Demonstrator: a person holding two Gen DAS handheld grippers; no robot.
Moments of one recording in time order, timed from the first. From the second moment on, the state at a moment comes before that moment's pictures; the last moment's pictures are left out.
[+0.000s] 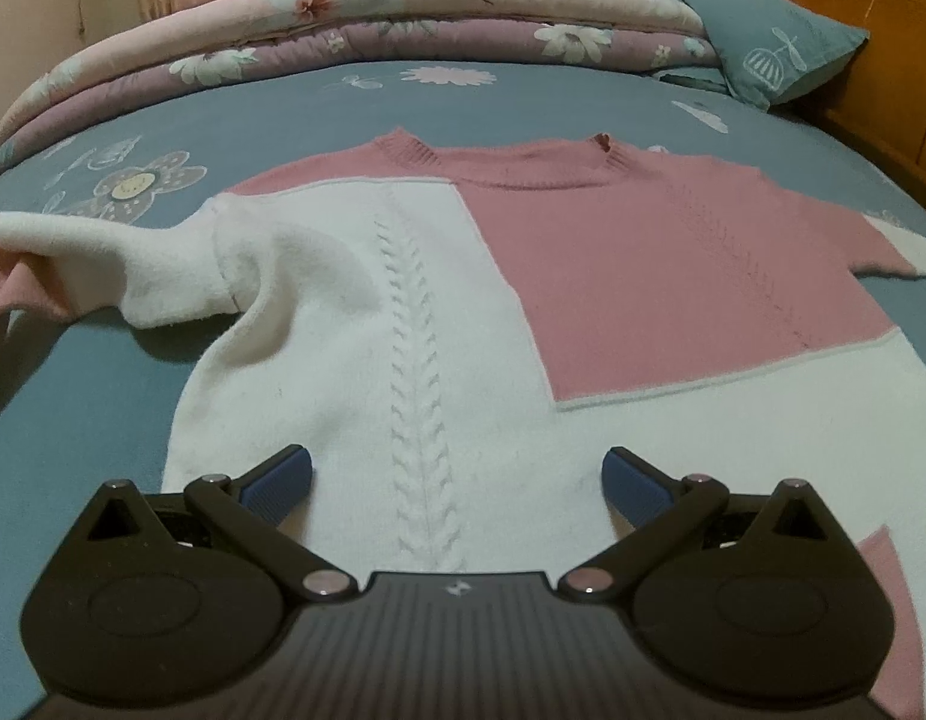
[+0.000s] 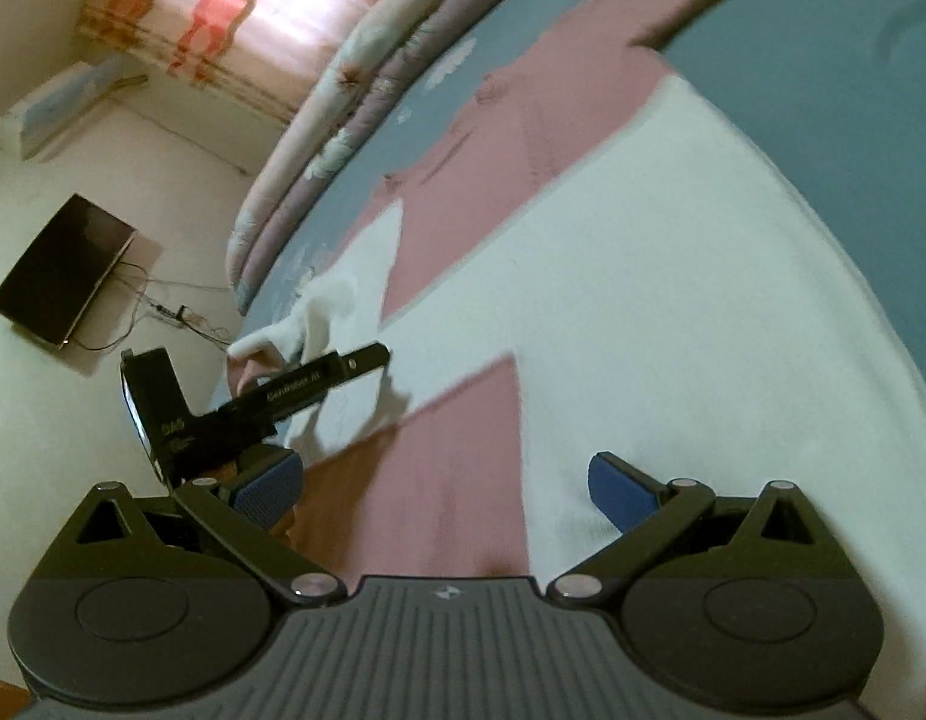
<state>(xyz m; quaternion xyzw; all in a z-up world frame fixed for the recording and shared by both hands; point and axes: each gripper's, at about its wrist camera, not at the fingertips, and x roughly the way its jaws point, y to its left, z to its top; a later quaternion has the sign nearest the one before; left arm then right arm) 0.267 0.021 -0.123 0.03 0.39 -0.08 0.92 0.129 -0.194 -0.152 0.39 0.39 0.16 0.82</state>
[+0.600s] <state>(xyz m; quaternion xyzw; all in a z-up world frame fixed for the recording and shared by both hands) 0.257 0.020 -0.119 0.00 0.39 -0.11 0.91 0.139 -0.153 -0.146 0.33 0.38 0.13 0.86</state>
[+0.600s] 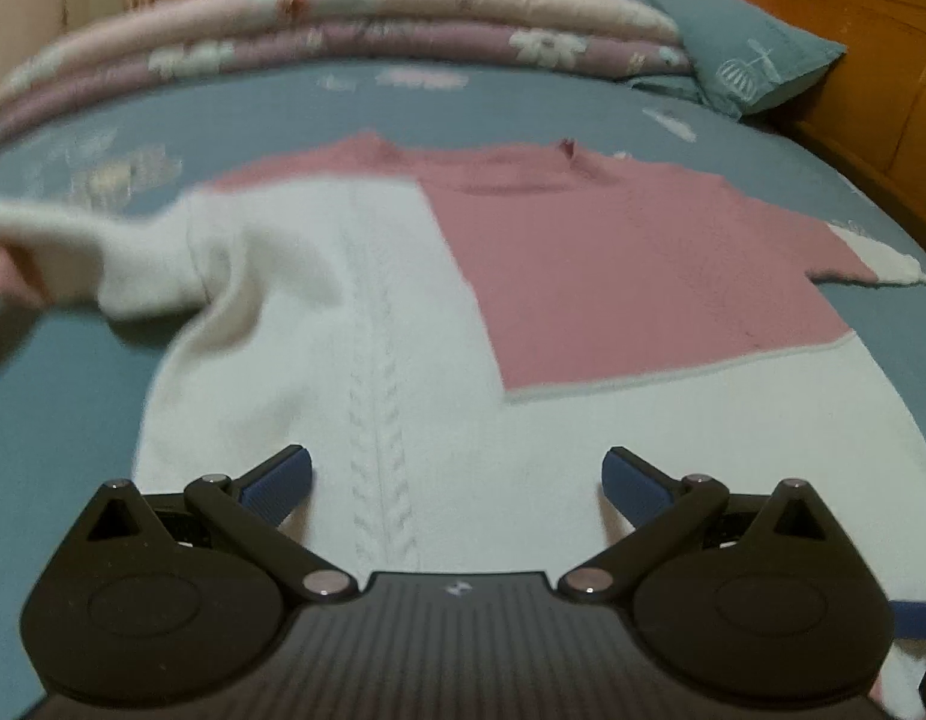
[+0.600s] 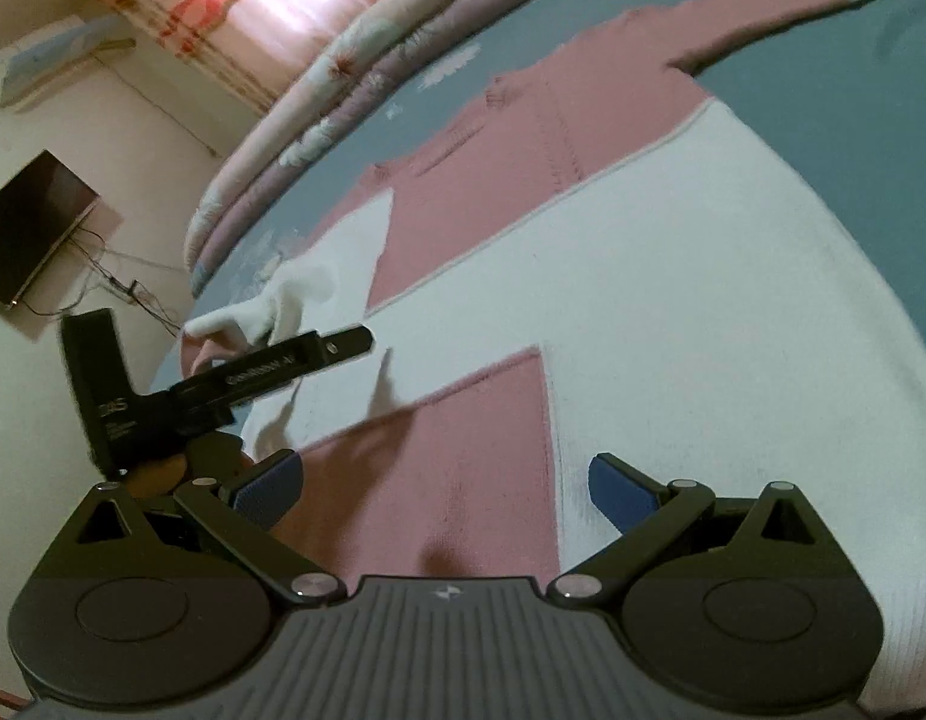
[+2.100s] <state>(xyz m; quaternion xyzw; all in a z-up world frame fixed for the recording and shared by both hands) 0.272 0.072 -0.110 -0.15 0.37 -0.13 0.91 0.259 -0.131 -0.149 0.16 0.35 0.17 0.91</state>
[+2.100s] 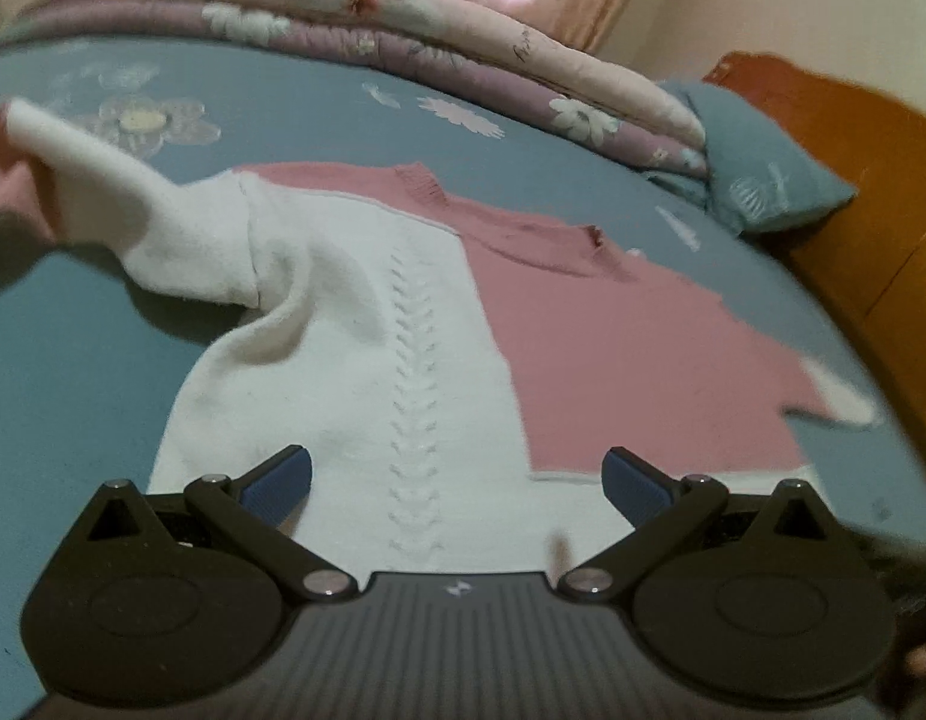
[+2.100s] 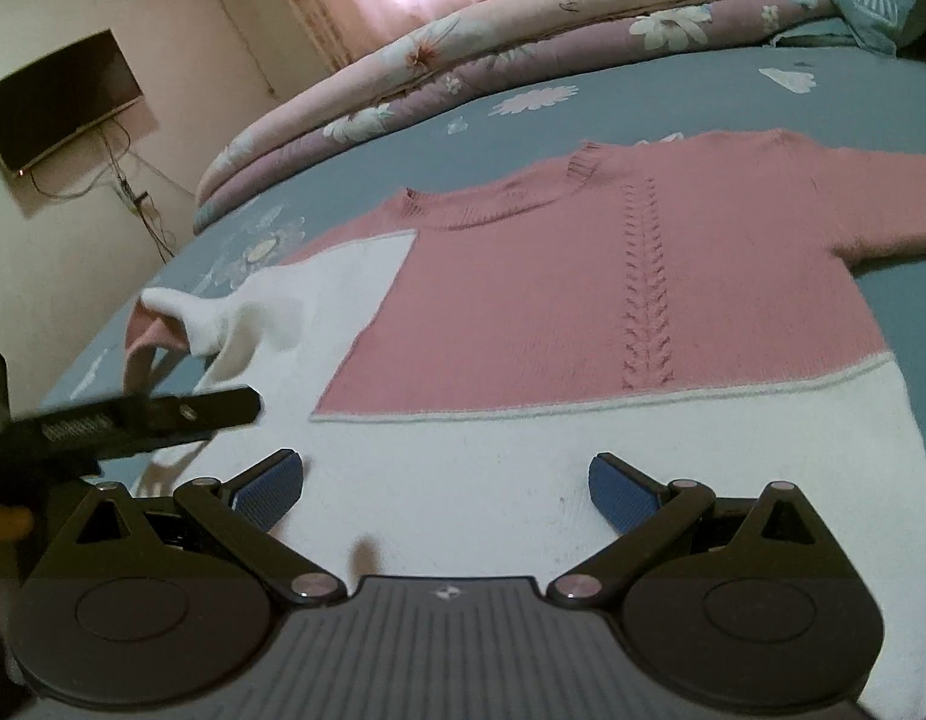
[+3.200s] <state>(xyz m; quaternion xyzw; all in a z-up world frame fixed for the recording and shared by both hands) 0.223 0.321 -0.143 -0.46 0.29 0.15 0.82 0.254 -0.125 -0.149 0.13 0.35 0.15 0.92</state>
